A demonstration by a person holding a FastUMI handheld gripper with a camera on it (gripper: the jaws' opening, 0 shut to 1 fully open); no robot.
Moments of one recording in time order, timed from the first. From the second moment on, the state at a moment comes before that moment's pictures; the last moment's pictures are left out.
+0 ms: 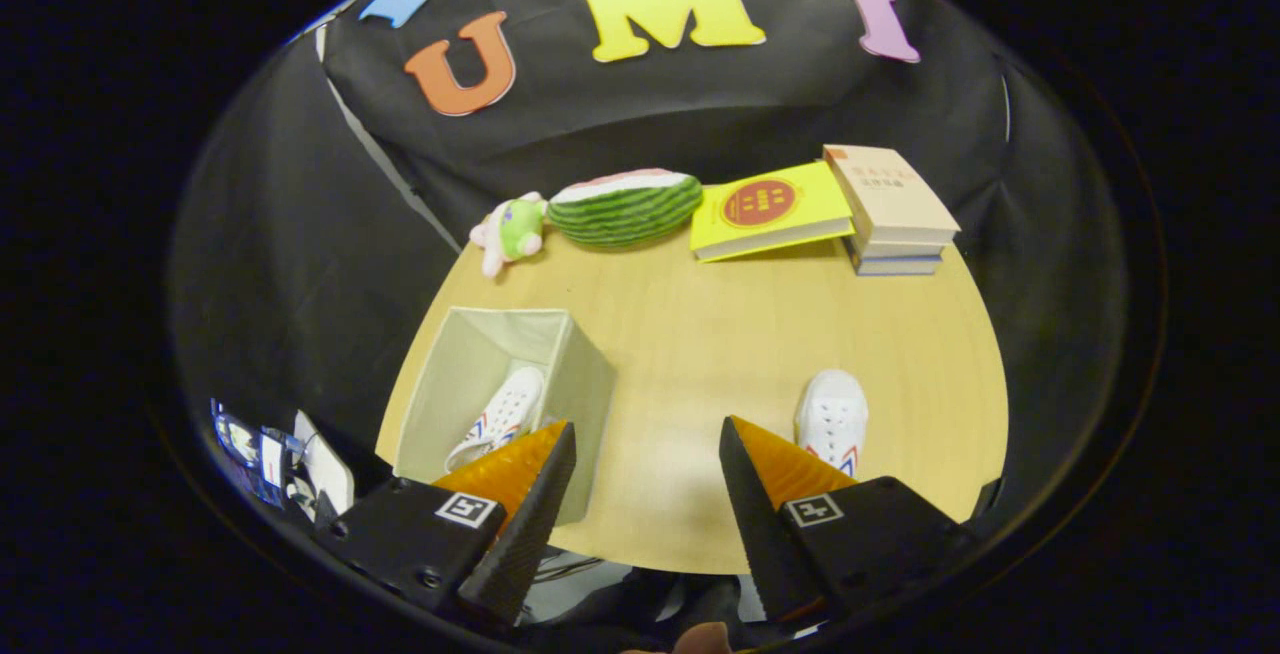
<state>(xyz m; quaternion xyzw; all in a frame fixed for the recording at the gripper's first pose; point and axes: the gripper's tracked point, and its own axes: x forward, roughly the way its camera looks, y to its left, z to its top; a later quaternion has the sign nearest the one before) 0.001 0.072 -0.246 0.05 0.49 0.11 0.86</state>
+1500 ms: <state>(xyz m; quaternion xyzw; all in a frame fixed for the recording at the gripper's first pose) -0.029 -0.094 -0.471 0.06 0.68 0.08 0.72</state>
